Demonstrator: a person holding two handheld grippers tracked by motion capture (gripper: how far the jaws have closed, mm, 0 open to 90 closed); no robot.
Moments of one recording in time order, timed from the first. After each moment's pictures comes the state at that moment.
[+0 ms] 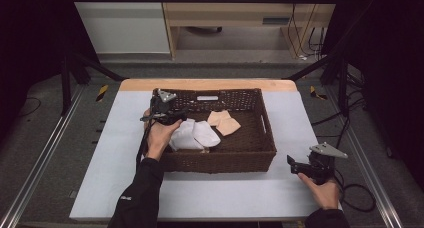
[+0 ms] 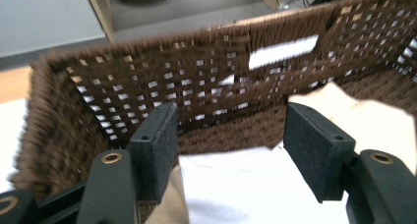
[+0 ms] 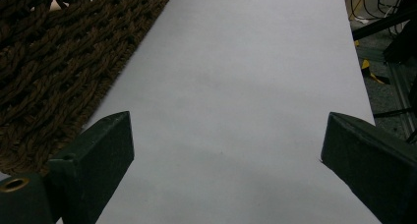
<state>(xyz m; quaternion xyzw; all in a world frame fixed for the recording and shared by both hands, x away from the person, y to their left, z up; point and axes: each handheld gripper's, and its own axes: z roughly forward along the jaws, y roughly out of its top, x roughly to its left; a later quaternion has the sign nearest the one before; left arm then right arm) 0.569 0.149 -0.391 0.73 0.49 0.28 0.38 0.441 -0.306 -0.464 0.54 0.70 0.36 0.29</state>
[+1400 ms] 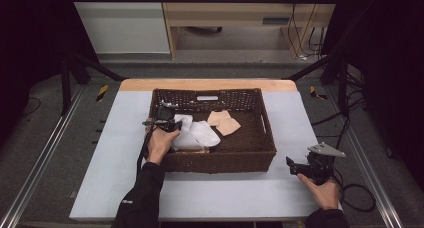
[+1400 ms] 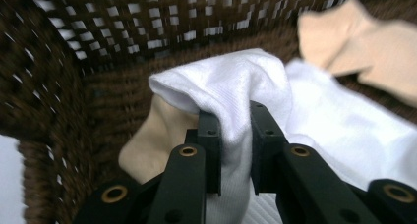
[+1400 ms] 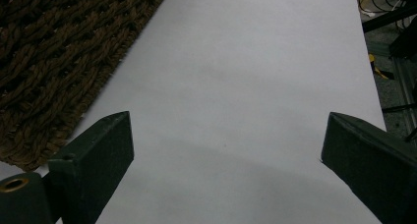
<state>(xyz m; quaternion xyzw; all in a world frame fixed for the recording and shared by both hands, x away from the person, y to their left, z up) 0.566 0.152 -0.413 0.76 0.53 0.20 0.32 0.442 -0.304 -0.466 0.54 0.72 0.35 0.27</state>
